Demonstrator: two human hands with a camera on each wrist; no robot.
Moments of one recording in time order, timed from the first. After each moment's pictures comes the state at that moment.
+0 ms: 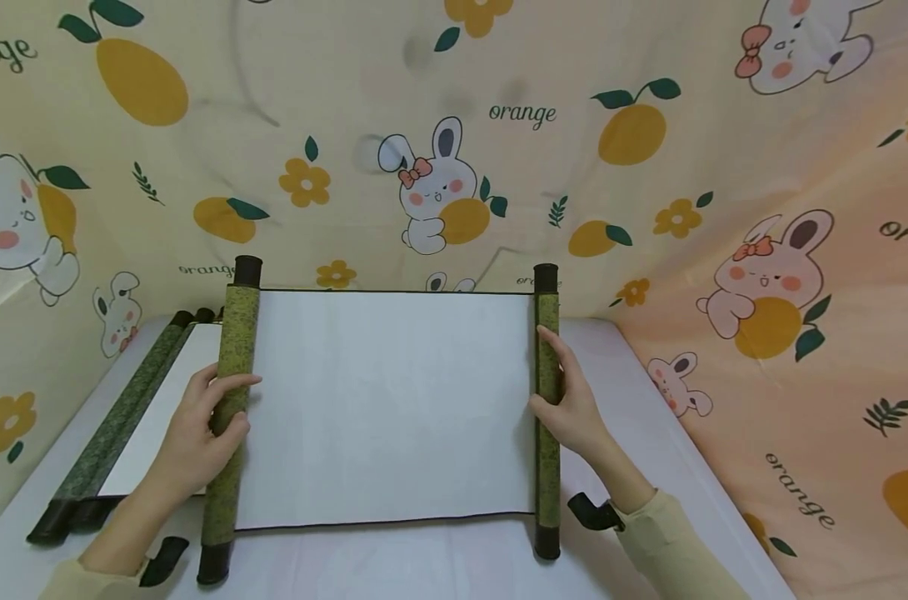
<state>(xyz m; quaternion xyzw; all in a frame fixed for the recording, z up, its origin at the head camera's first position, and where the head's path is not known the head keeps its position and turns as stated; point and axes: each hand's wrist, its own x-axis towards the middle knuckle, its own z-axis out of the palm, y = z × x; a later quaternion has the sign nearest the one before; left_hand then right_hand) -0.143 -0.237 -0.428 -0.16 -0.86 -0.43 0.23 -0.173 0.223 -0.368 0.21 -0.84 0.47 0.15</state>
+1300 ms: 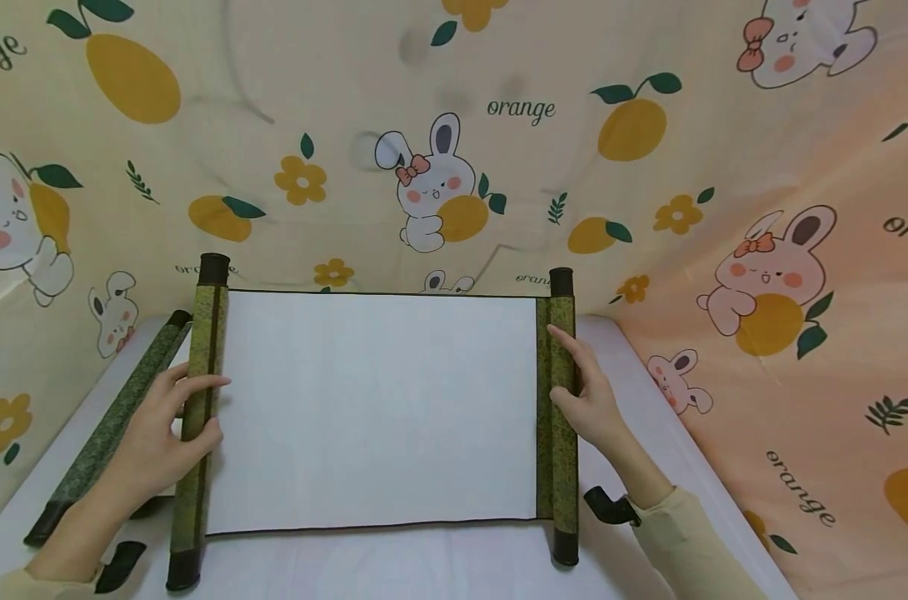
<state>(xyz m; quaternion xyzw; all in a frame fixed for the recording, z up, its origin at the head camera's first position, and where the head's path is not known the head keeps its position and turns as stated) -0.141 -0.271 -0.424 -0.17 -0.89 -0.34 0.26 -0.178 0.246 -0.362 0.22 -0.84 0.47 0.14</state>
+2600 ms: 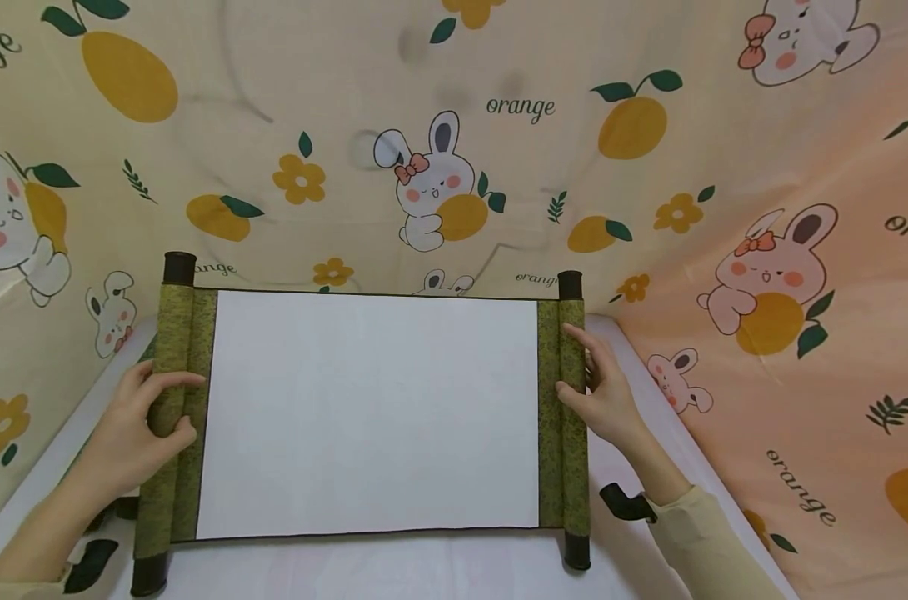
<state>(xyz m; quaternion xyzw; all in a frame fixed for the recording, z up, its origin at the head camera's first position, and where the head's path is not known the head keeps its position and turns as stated) -0.139 -0.296 -0.416 -0.13 -0.90 -0.36 0.20 -0.184 0.267 -0.362 0.21 -0.84 0.48 0.14</state>
